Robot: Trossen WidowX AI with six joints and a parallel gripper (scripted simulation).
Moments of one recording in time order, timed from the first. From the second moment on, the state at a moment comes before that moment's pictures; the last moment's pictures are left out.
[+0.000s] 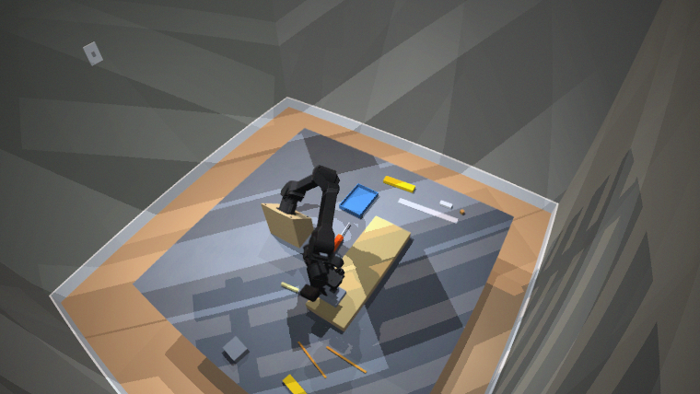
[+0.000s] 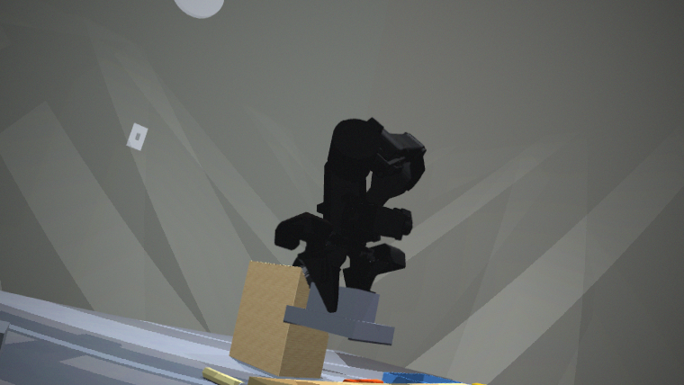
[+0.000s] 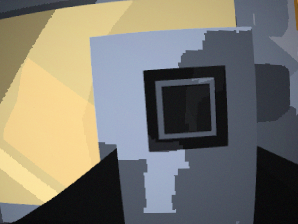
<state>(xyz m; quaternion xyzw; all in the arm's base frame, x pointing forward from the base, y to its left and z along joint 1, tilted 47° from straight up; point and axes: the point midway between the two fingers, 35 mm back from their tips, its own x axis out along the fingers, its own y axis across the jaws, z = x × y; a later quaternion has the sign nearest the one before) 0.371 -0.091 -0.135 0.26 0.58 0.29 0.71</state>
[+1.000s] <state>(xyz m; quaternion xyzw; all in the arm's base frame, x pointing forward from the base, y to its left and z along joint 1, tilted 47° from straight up) 0.377 -0.055 -0.172 0.26 0.58 0.29 0.71</state>
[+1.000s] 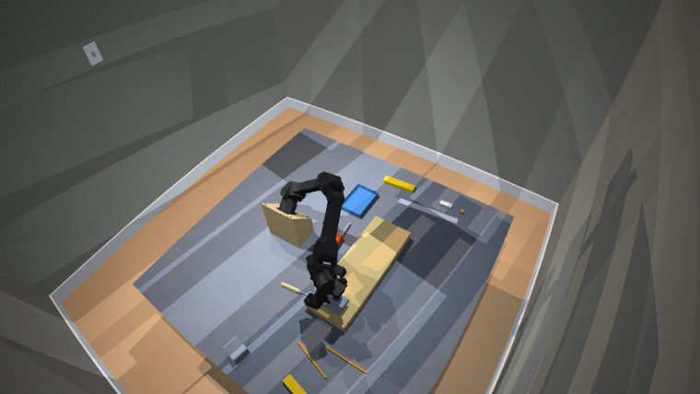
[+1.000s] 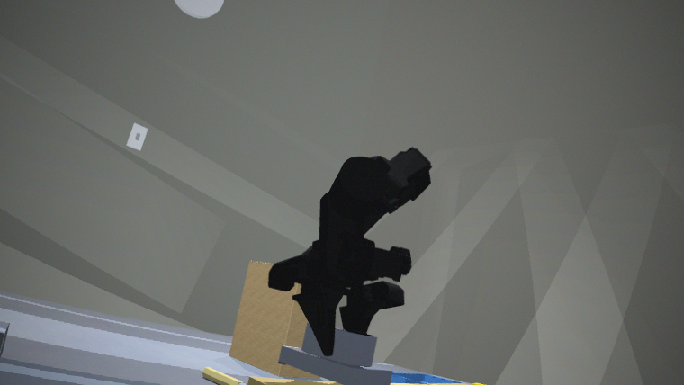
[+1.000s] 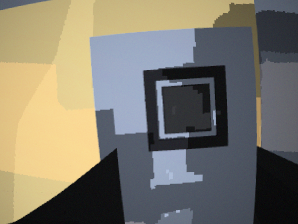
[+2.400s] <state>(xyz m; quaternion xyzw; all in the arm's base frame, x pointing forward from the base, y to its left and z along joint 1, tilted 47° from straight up) 0.367 0.005 -0.146 0.27 0.58 0.28 0.71</state>
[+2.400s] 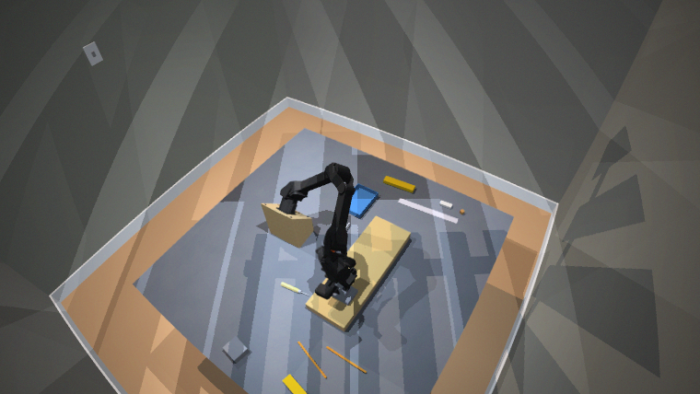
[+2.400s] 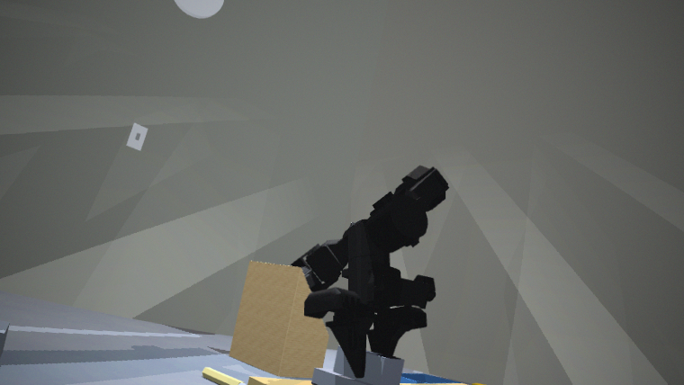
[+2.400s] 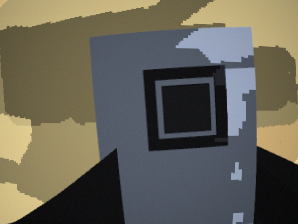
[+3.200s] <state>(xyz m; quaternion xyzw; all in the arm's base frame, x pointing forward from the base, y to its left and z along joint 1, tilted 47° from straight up) 0.360 0.062 -0.088 0.27 0.58 0.29 0.71</state>
